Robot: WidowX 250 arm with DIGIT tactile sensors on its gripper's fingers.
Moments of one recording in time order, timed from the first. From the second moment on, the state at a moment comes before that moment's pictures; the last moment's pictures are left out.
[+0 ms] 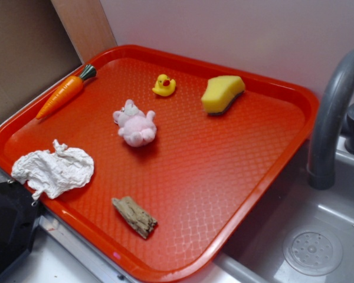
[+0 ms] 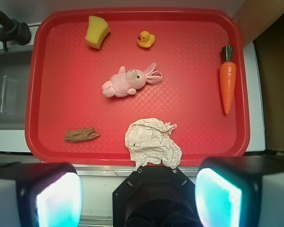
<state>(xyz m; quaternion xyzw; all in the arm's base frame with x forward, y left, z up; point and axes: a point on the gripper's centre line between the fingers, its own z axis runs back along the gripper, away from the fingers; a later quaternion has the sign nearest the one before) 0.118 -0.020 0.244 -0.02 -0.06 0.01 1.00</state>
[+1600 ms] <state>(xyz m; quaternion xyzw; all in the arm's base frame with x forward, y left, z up) 0.324 -0.022 0.116 0.12 -0.03 -0.53 0.84</state>
